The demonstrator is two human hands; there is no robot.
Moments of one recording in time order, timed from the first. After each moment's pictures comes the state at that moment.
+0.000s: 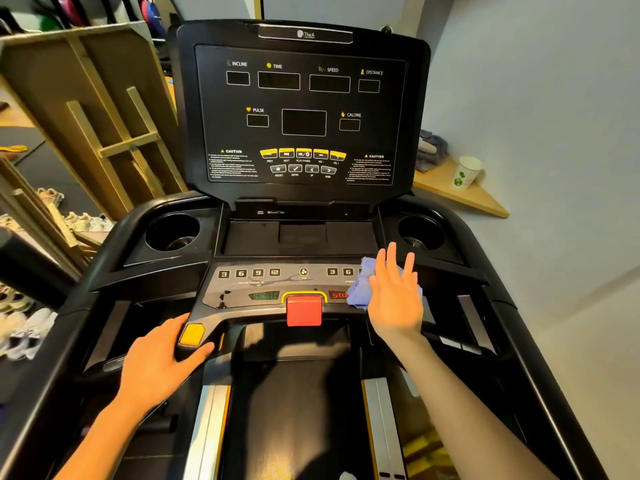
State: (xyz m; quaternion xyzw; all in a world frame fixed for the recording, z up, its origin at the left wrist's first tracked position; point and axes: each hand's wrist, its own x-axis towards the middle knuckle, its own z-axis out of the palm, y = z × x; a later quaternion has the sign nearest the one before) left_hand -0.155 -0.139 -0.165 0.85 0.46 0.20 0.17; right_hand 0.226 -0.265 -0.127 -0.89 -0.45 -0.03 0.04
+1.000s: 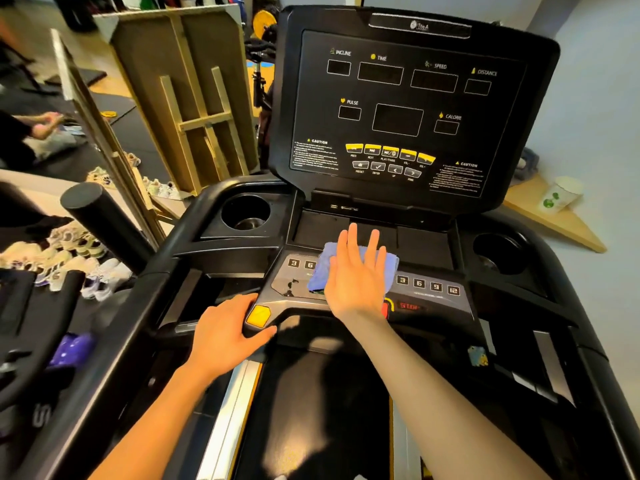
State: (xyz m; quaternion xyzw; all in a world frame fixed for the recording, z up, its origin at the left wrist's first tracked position) left_hand -0.156 -0.137 -0.170 0.84 0.47 0.22 0.15; right_hand 0.094 -0.154 -0.111 -0.81 -0.58 0.00 0.07
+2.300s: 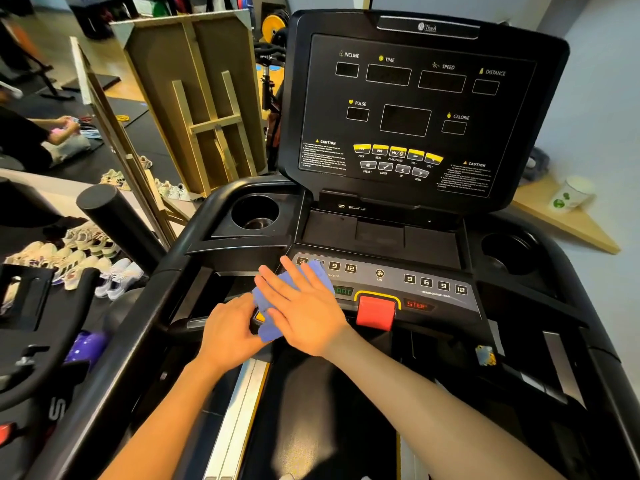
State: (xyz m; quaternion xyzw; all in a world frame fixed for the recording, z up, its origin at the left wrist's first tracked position) left_hand -0.154 -0.140 -0.163 0.84 0.44 0.27 0.17; right_hand 0.031 -0.168 -0.139 -0.54 -0.84 -0.04 0.04
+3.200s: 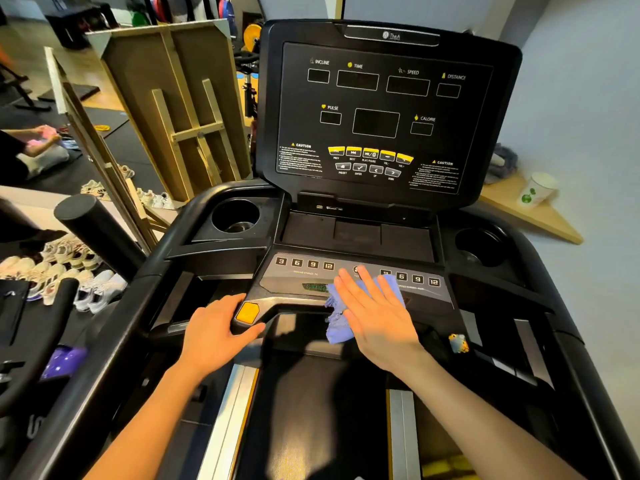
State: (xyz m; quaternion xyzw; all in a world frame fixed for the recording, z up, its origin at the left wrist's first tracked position) left_hand -0.157 -0.140 -0.172 0.83 0.49 0.21 0.15; right_hand 0.152 -0.252 -0.141 -0.65 -0.76 -0.06 0.05
